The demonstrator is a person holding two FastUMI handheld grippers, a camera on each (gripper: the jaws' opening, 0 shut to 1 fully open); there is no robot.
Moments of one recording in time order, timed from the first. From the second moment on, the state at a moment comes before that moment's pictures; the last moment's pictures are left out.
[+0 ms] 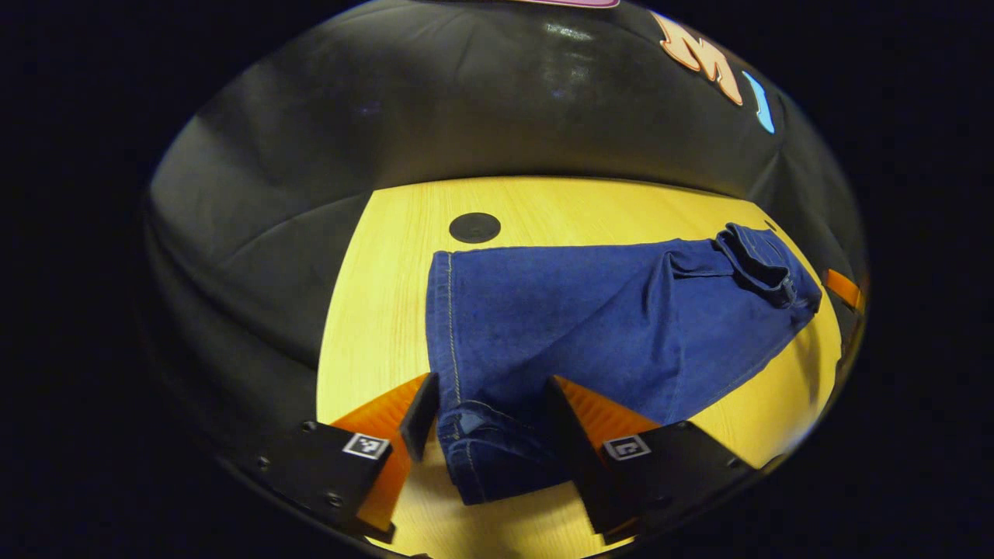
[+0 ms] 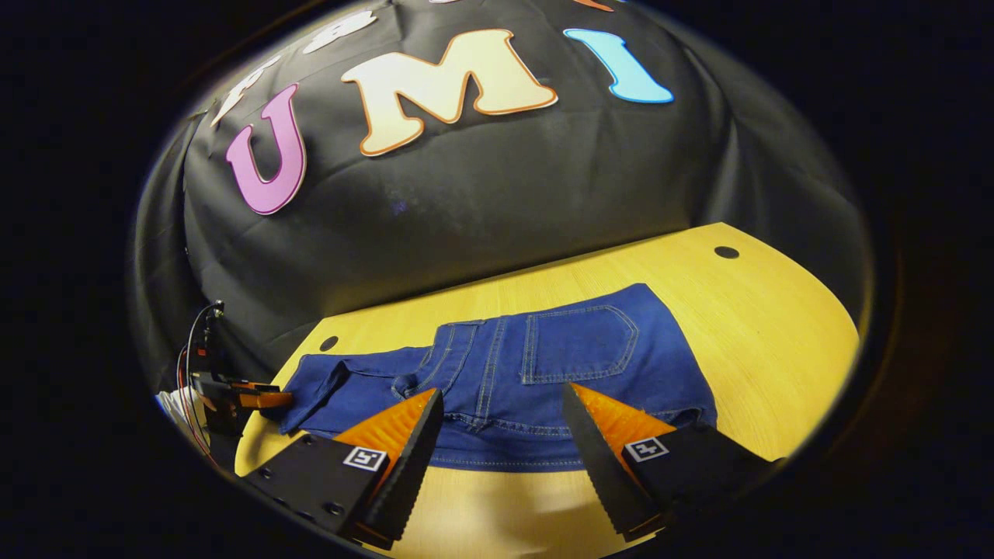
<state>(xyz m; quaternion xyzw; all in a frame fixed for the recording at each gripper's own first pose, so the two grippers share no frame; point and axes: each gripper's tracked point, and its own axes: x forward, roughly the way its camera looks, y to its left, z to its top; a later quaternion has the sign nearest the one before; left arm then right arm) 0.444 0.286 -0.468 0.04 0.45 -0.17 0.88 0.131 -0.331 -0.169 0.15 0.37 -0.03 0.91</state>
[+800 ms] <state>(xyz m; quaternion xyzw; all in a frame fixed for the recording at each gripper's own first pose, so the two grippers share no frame) 0.435 0.199 -0.360 -0.11 0.42 -0.15 0.89 0.111 -0.410 -0.106 0.16 0.34 -0.02 0.92</state>
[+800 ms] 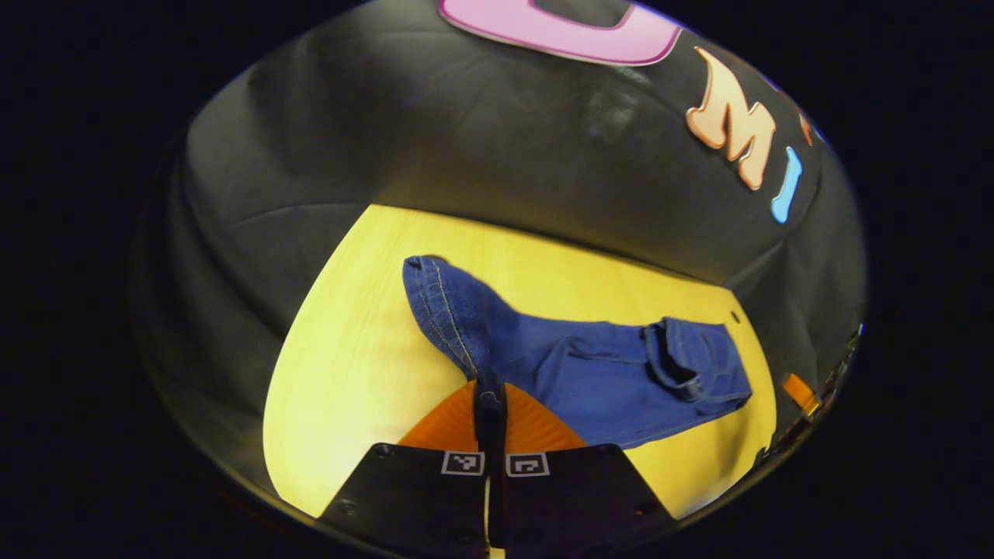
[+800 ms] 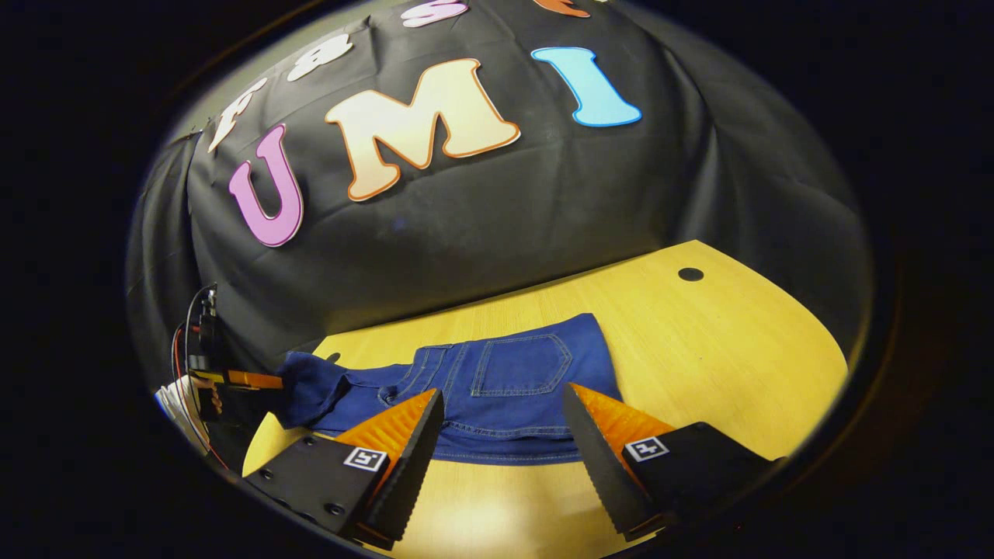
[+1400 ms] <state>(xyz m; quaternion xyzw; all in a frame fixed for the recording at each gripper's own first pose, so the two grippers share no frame) 0.442 0.031 -0.266 -0.09 0.35 -0.22 0.91 0.078 -0.475 -0.078 0.18 0.33 0.00 0.93</state>
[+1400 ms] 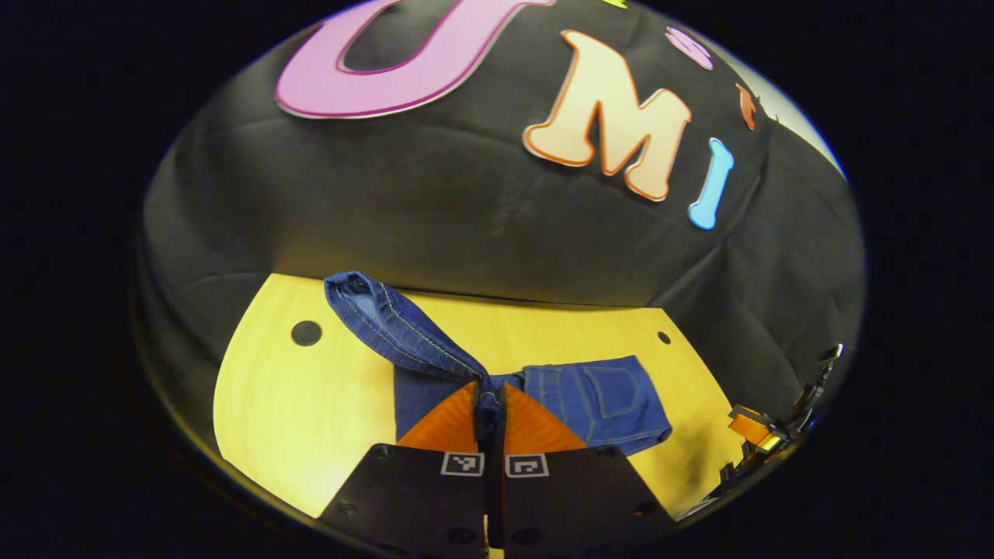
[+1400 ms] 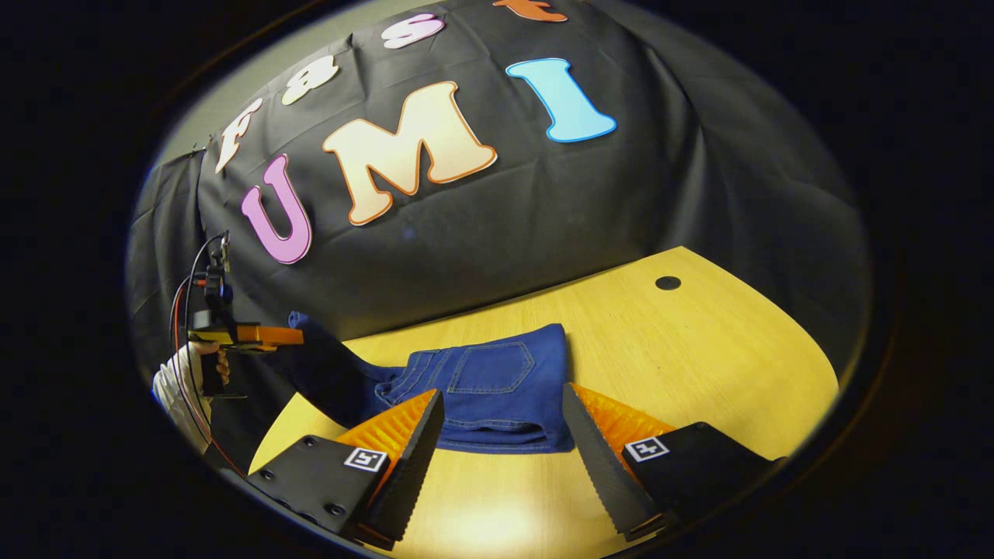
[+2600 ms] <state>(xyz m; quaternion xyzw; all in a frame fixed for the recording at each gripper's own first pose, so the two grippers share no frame) 0.384 -0.203 -0.250 -0.01 0.22 -0.29 0.93 0.062 -0.527 -0.046 0.14 0.30 0.03 0.94</state>
